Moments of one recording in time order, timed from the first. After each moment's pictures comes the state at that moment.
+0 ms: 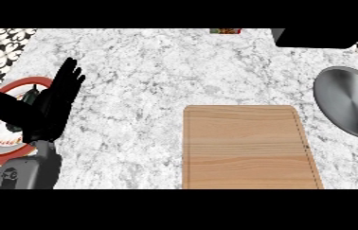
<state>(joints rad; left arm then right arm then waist) -0.19 0.19 0.09 -1.61 0.13 0.04 0.26 -0.63 -0.67 -0.48 -0.58 0.91 -0.15 -0.49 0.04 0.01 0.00</state>
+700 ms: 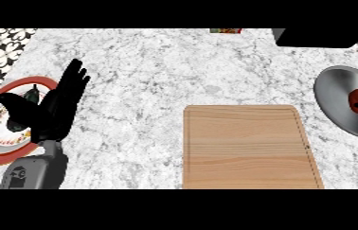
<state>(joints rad) -0.19 0.16 0.07 -1.59 0.11 0.06 0.24 -0.70 -0.75 -0.61 -0.24 0.81 -0.07 -0.58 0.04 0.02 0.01</state>
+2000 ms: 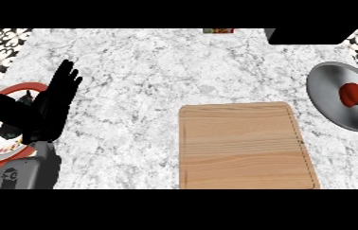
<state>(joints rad) -0.18 0.18 0.11 -1.59 0.12 0.05 0.25 -0.40 -1.04 -0.92 -0.17 0.42 0.52 -0.75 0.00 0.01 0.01</state>
